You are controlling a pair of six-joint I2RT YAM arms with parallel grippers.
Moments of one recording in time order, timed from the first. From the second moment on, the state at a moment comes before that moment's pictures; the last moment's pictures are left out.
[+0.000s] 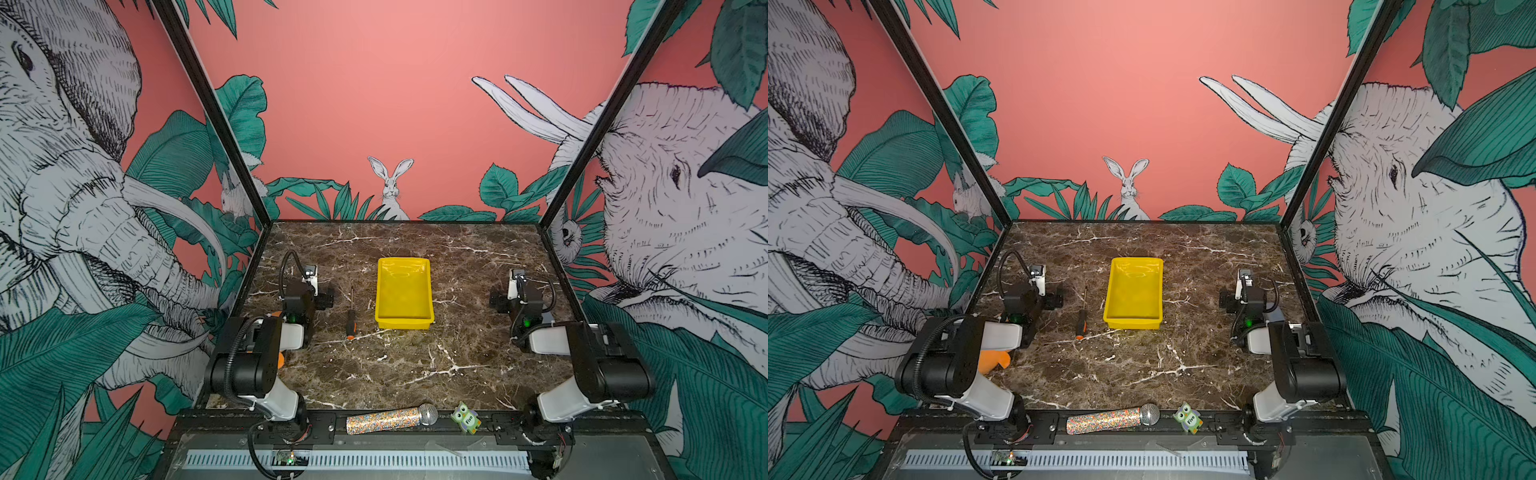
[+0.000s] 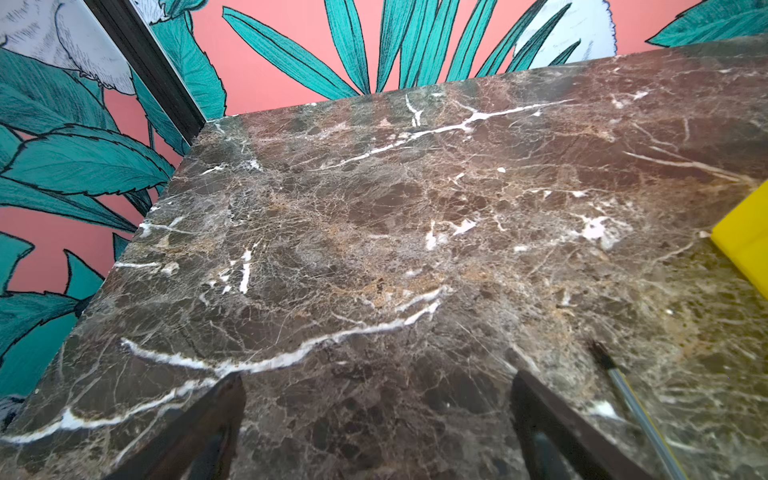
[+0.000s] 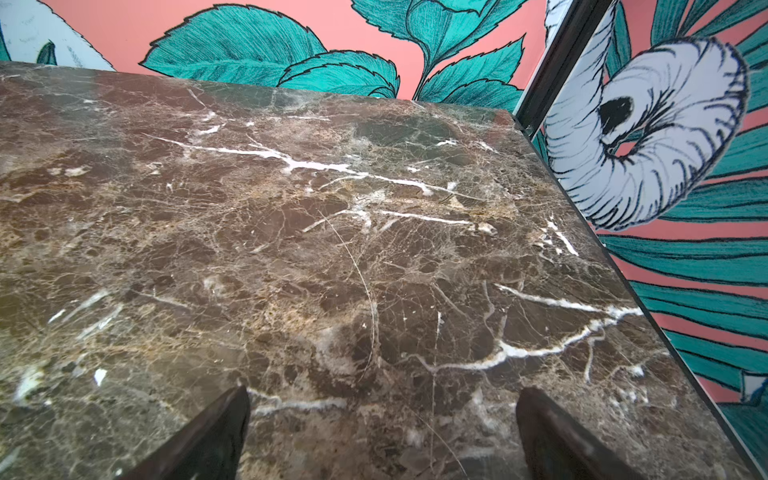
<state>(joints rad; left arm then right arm) -0.05 1.57 0.42 0.76 -0.04 0.14 0.03 1.55 0.39 0.76 0.13 -0.08</state>
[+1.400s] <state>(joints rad) -0.05 1.54 0.43 0.69 -0.08 0.13 0.03 1.55 0.39 0.76 0.13 -0.08</state>
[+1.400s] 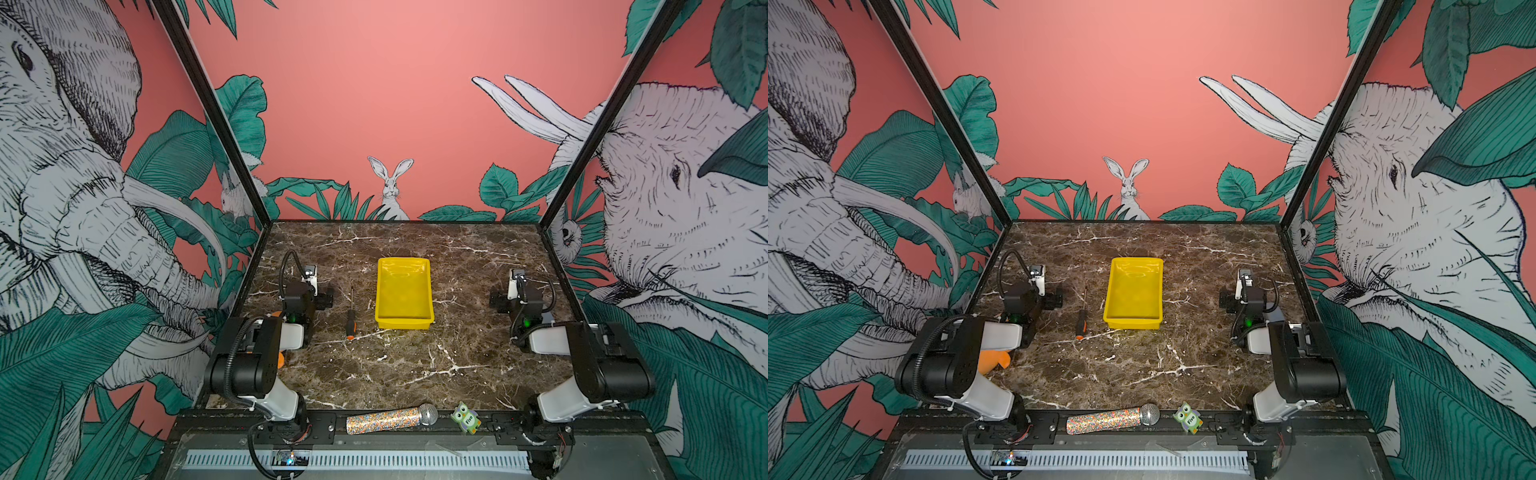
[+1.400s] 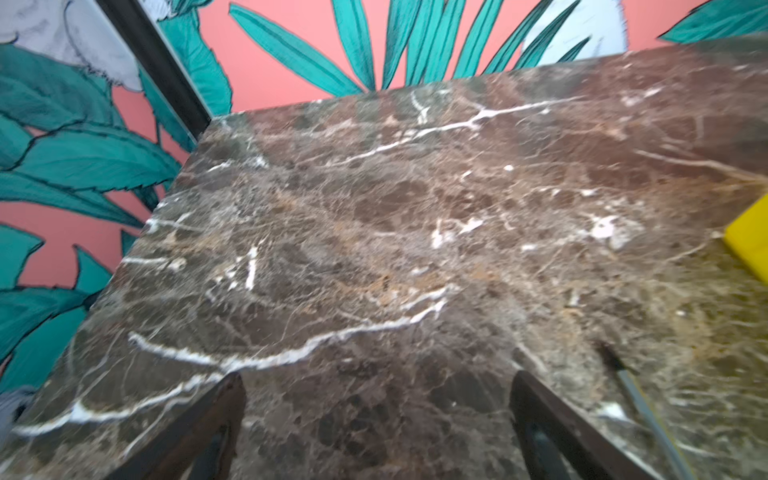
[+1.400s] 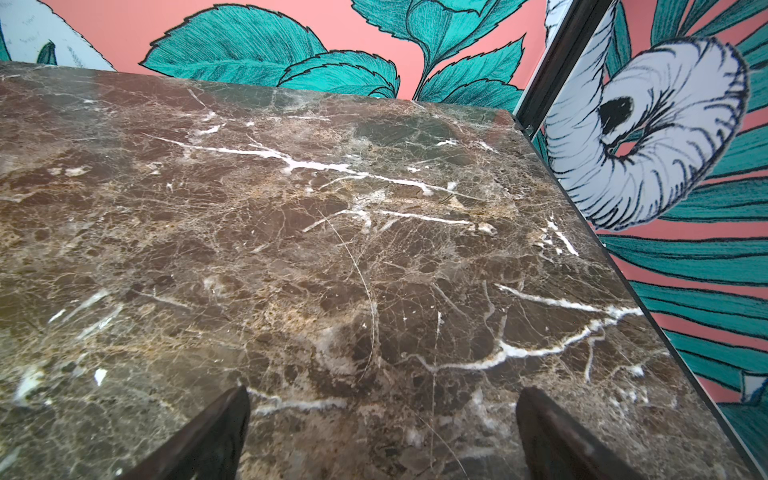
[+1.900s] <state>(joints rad) -0.05 0.98 1.02 -0.36 -0.16 -0.23 0.03 1.21 0.72 0.14 0.05 0.06</state>
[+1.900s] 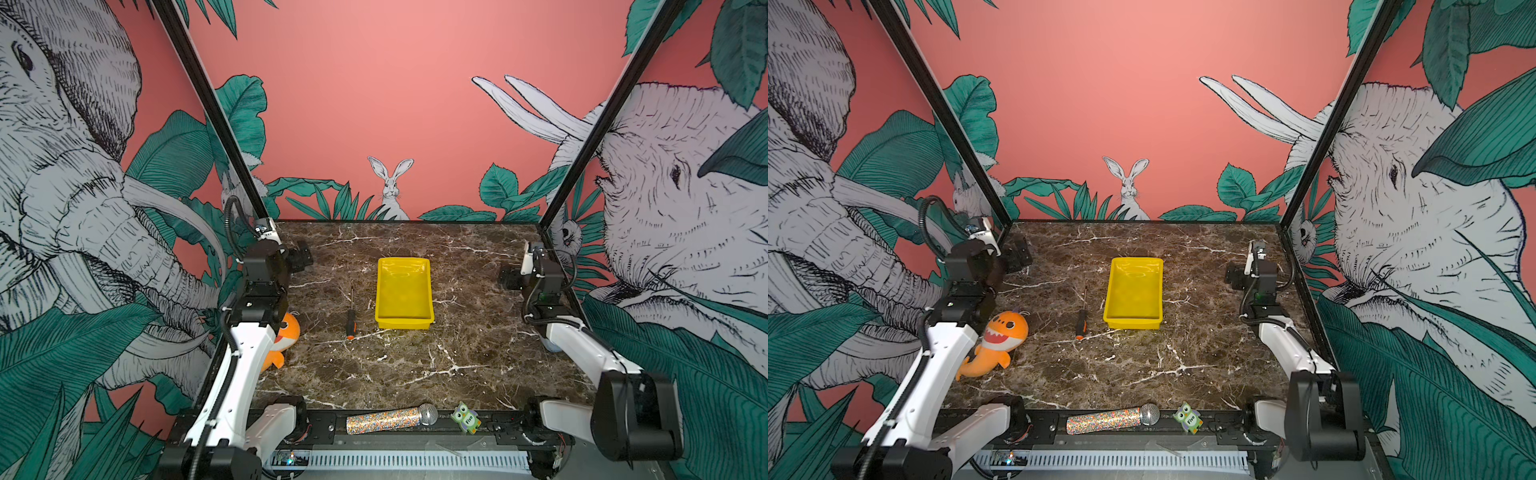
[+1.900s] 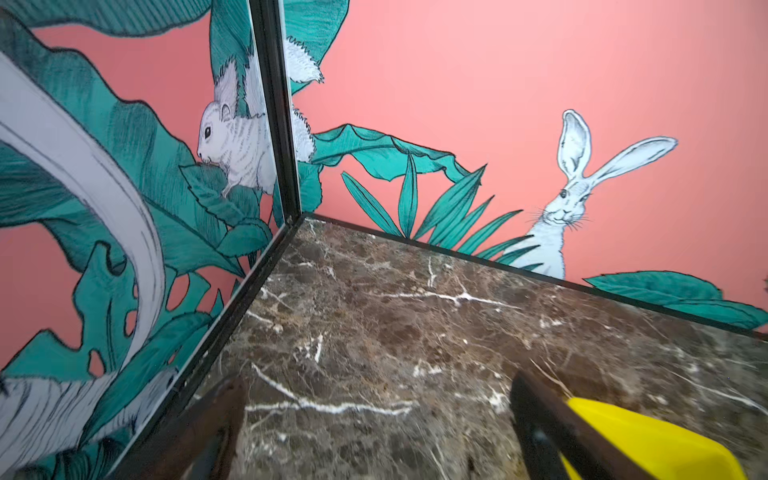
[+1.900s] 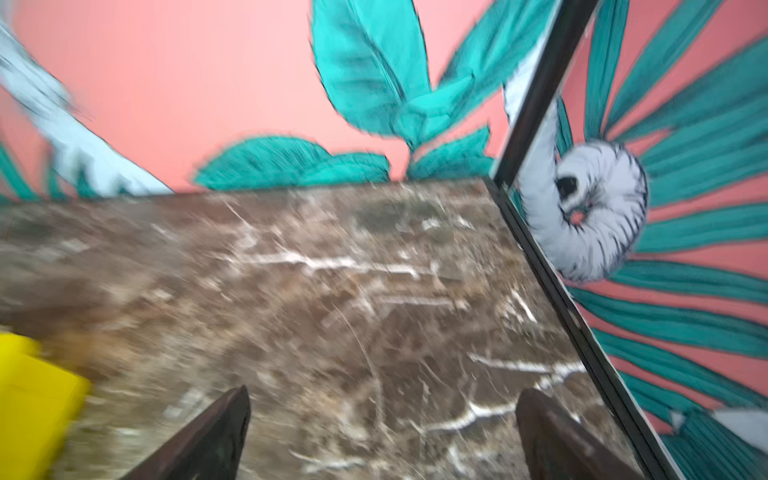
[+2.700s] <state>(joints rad) -0.23 0.80 0.86 -0.96 0.01 -0.48 0.10 1.28 1.06 -0.50 -0.76 0.17</state>
